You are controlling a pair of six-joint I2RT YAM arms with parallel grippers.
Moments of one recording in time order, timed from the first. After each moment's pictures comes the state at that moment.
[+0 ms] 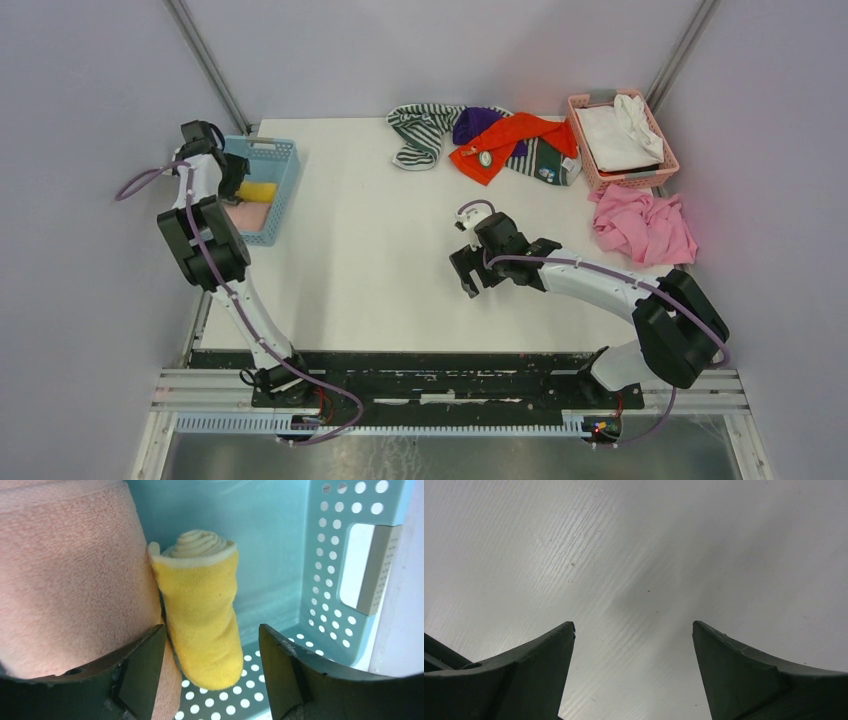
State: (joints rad) left arm 0.42 2.13 1.79 -0.66 -0.10 -0.95; right arm 0.73 1.44 0.83 -0.33 0.03 0.12
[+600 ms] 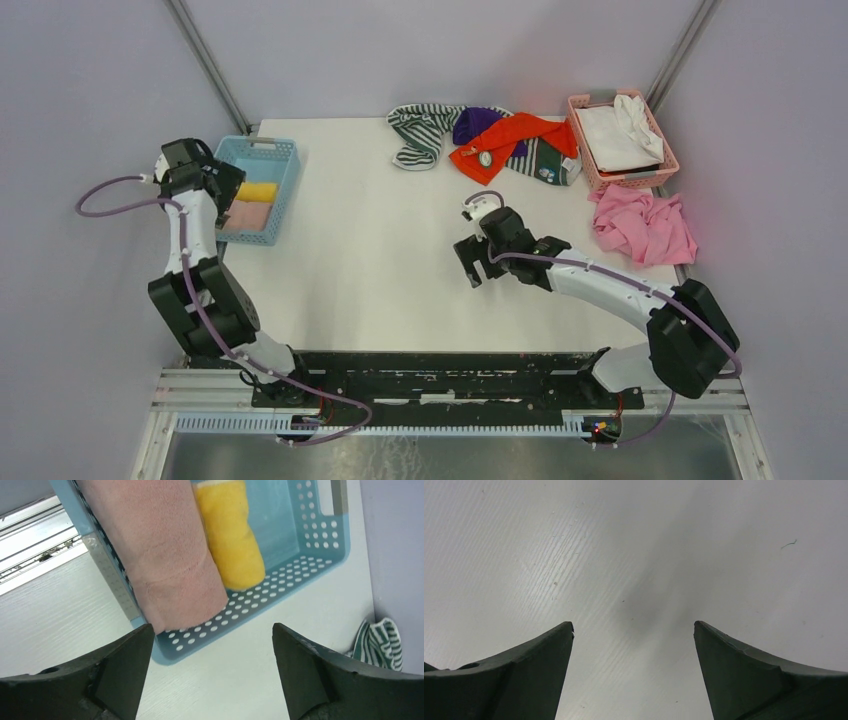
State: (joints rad) left arm 0.44 1.64 1.39 -0.59 -0.09 -0.78; right arm 0.72 1.39 0.85 -0.33 0.12 0.12
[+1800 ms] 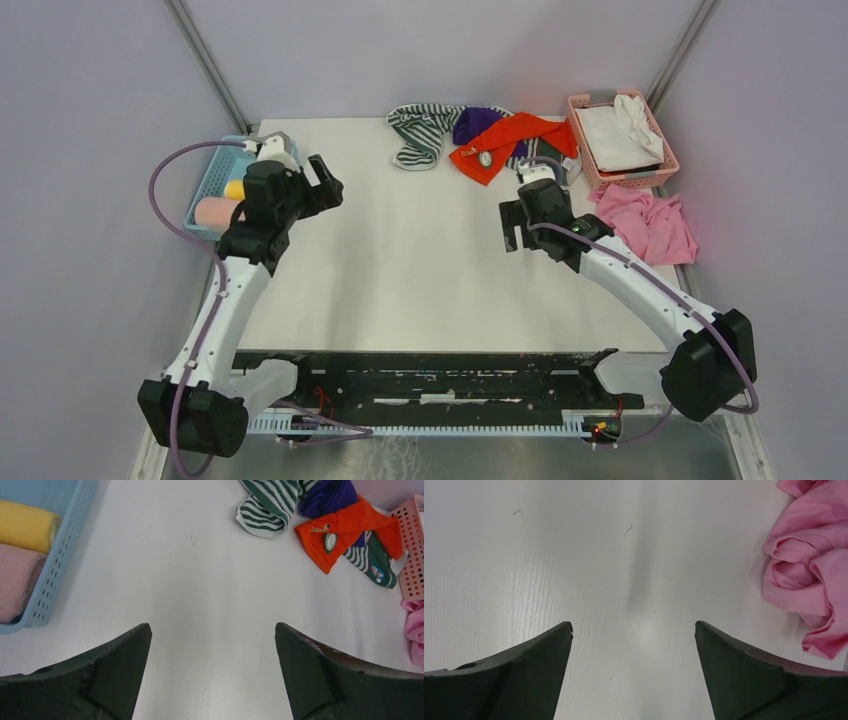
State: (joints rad) left arm -0.12 1.07 1.02 -0.39 0.00 -0.39; right arm 0.54 1.27 1.00 -0.57 0.36 0.20
